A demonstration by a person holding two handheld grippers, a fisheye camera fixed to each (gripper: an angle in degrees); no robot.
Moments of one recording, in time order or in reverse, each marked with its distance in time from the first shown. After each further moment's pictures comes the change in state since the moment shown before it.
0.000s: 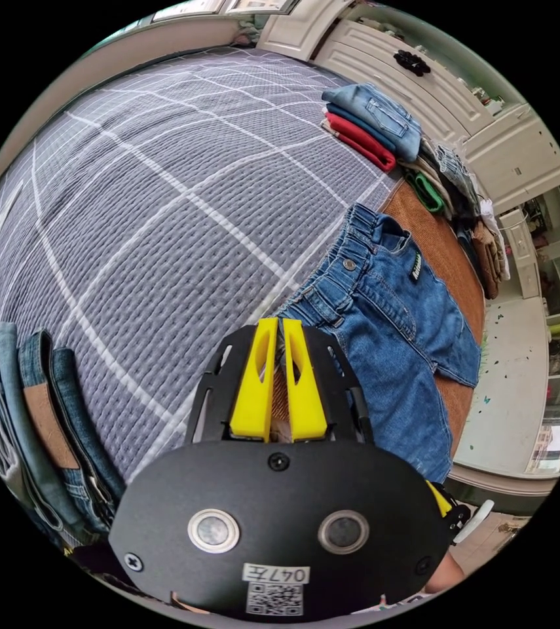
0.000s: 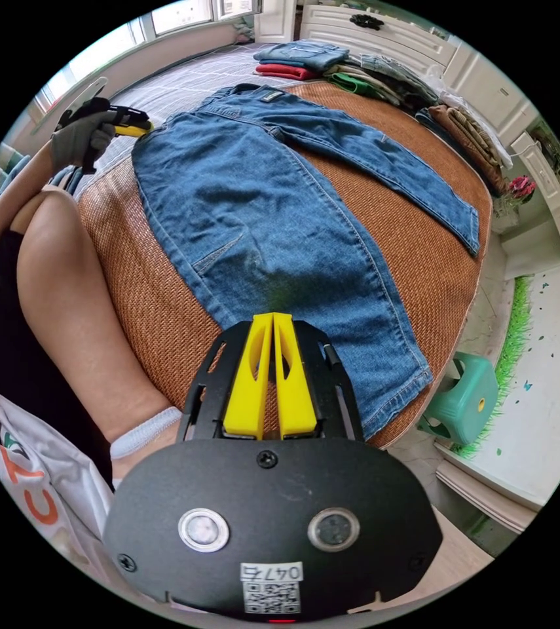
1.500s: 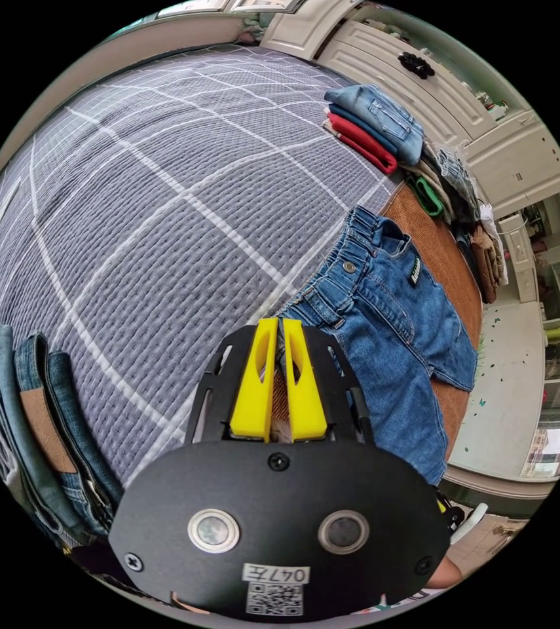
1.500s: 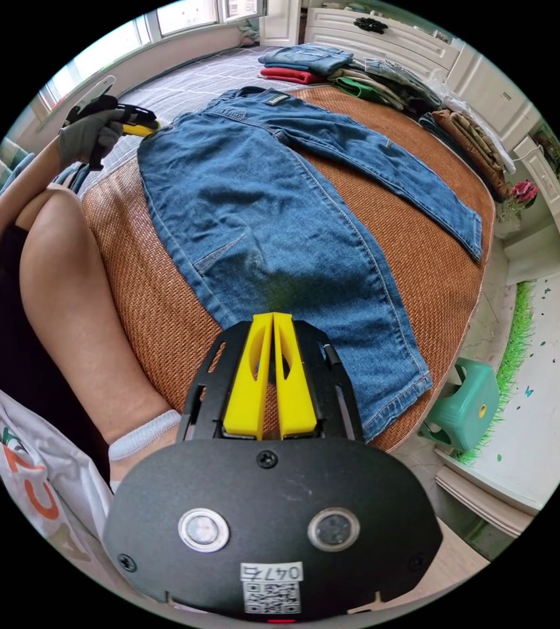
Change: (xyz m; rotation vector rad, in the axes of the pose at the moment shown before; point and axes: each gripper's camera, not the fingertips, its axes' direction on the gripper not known) left arm 0.016 -0.018 0.036 -0.005 0.014 -0.010; right arm 0.024 0.025 0.001 0.018 -0.010 -0.013
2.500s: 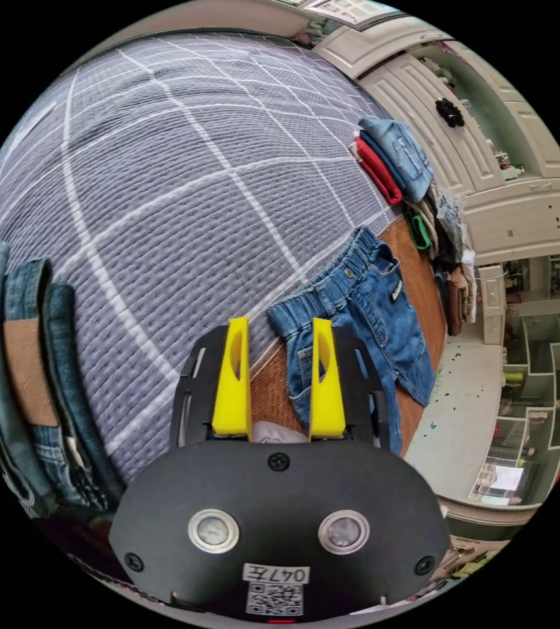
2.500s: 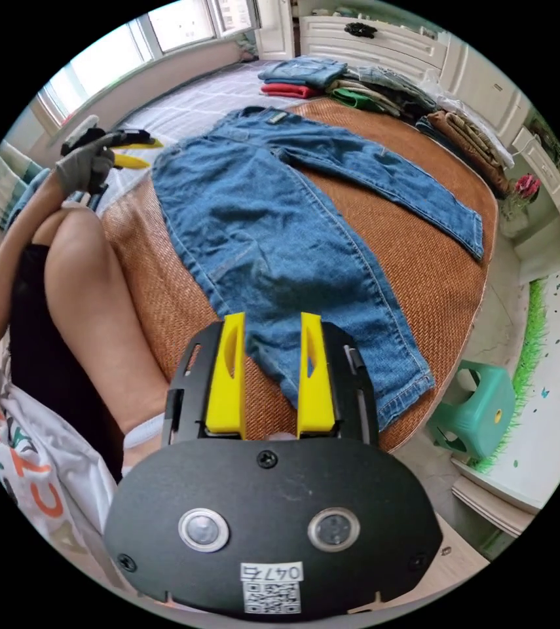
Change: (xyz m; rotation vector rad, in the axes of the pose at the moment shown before) left arm -0.070 0.032 -0.008 -0.001 0.143 -0.196; right arm 0.031 0.034 -0.038 0.080 -0.094 0.015
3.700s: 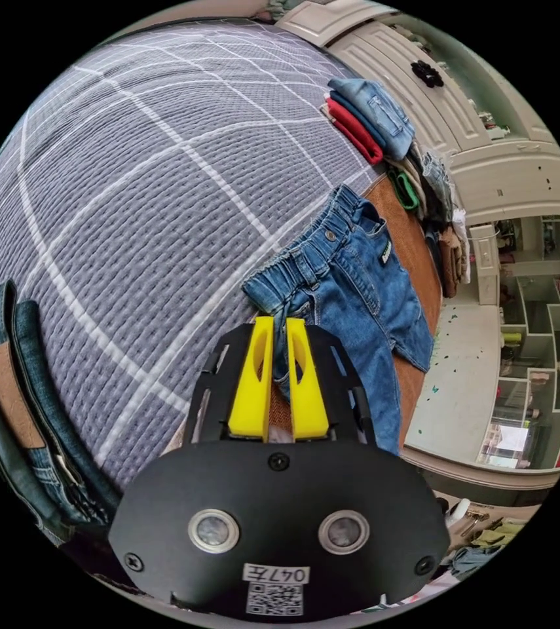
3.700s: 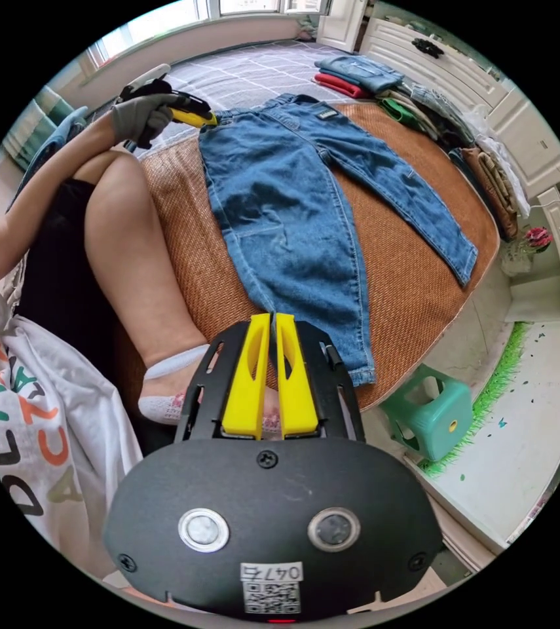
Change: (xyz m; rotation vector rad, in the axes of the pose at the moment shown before) left arm -0.051 0.027 0.013 -0.095 0.094 0.114; right arm 0.017 0.076 -0.087 -0.129 0.086 -0.199
